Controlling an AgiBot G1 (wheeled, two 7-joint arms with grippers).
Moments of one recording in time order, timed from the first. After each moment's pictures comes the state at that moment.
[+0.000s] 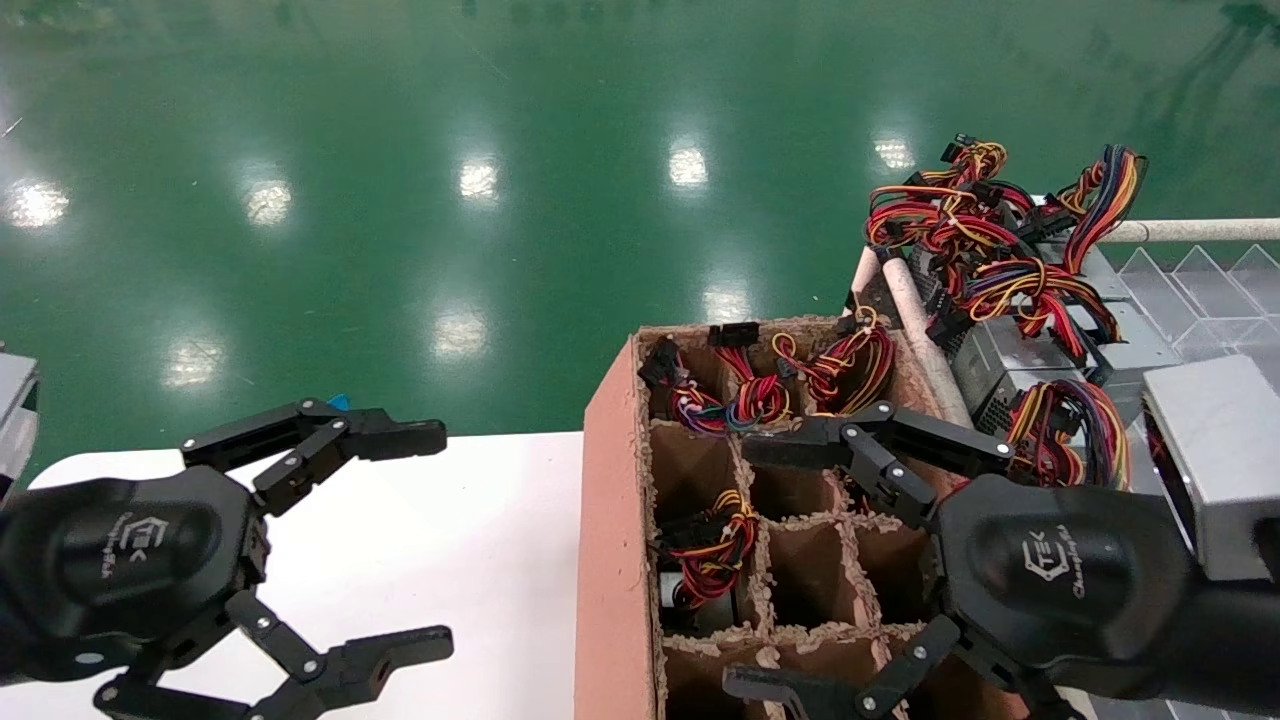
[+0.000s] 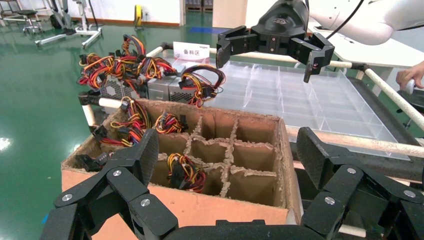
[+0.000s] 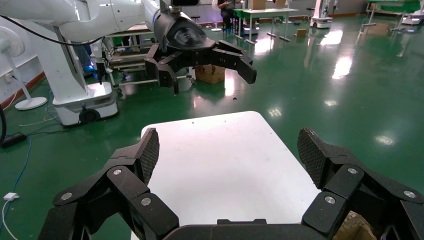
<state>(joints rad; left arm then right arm) -1.11 0.55 0.43 -1.24 0.62 1.43 -0.11 1.07 -0.61 -0.28 1.28 -0.73 -1.50 0.19</state>
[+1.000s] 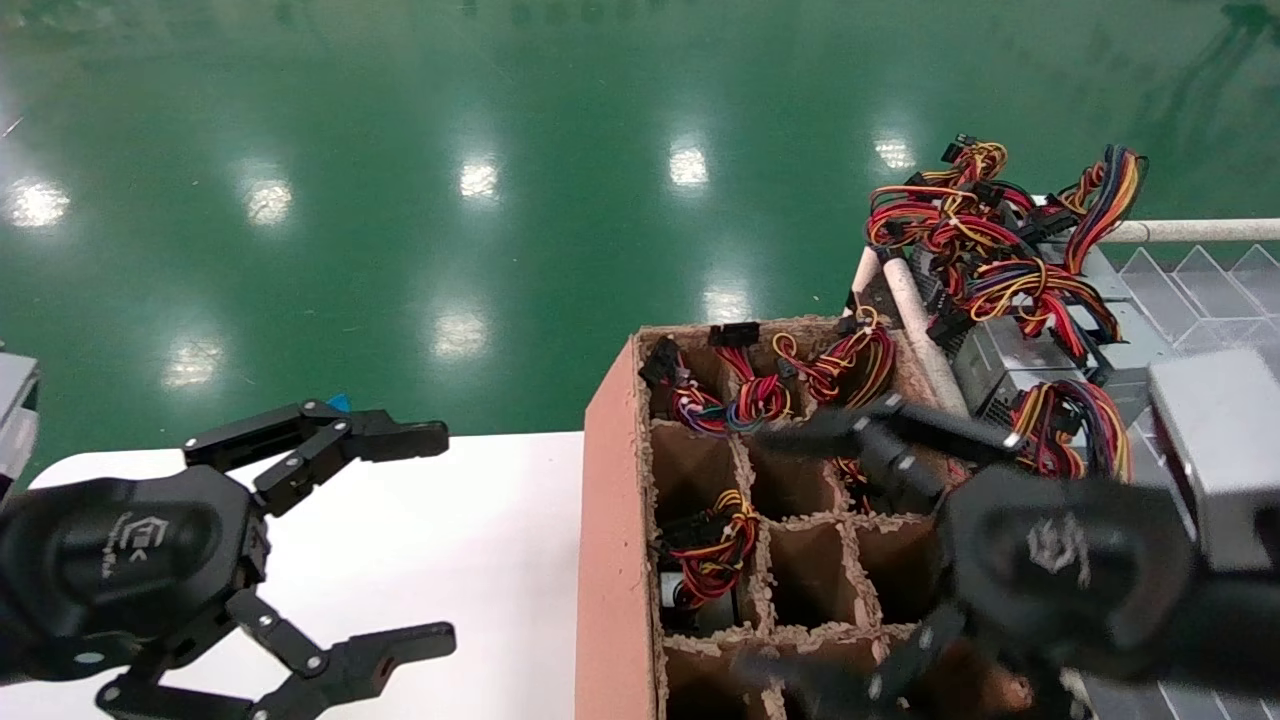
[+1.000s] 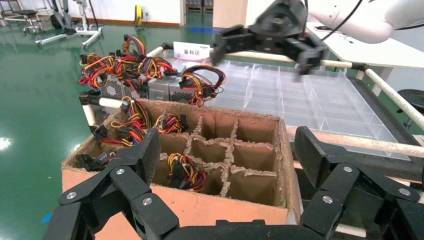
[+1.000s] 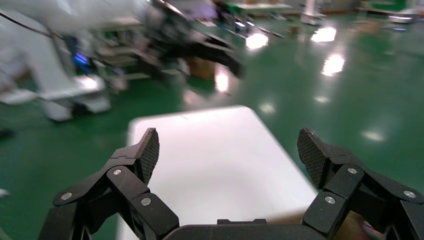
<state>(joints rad) -1.11 0.55 0.43 -1.24 0.62 1.43 -0.11 1.11 -0.61 -0.30 1.24 -0.83 -1.46 0.15</state>
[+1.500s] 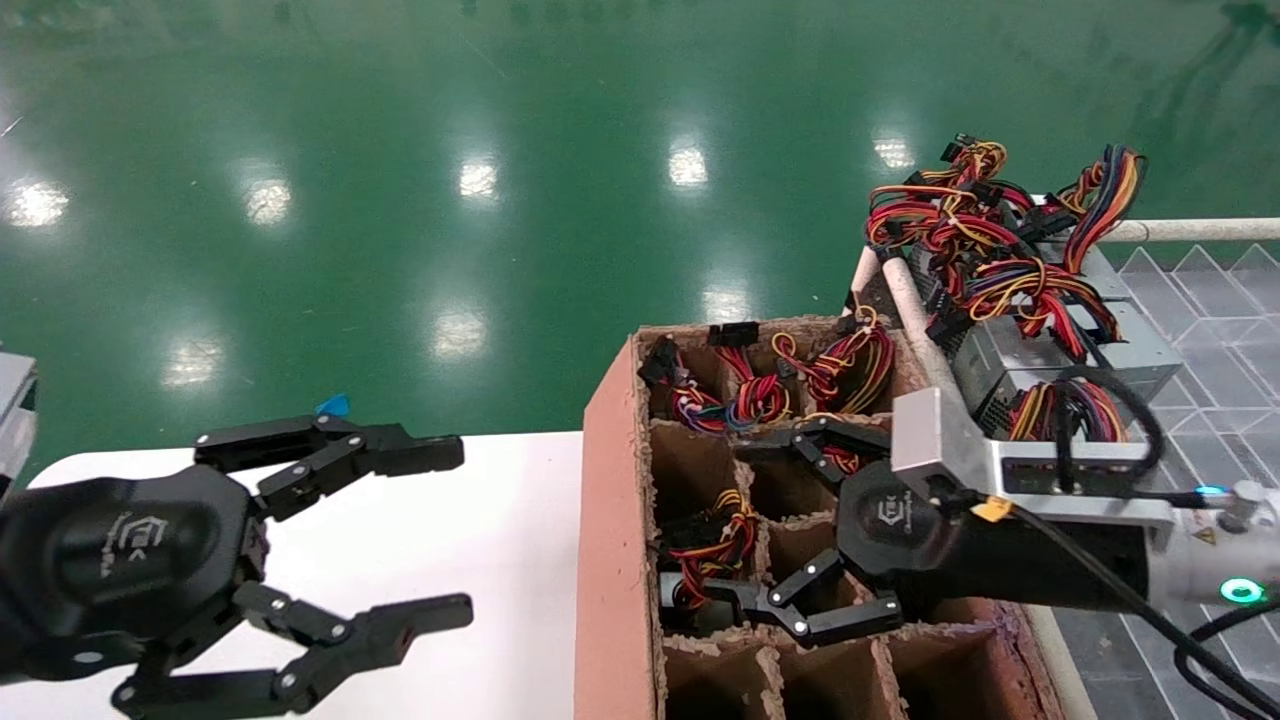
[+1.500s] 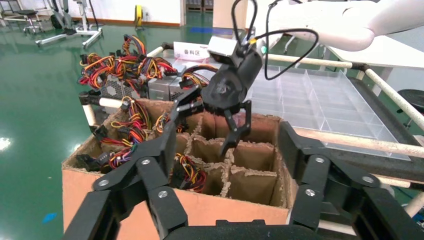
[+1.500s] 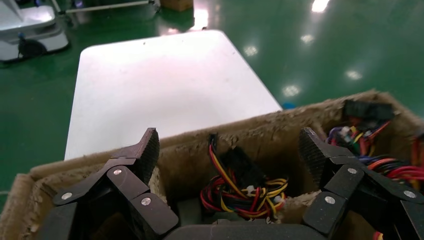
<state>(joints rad) -1.11 0.55 0.43 -1.24 0.62 1.43 -0.11 1.25 -0.78 -0.43 0.96 -1.09 -1.45 0.02</state>
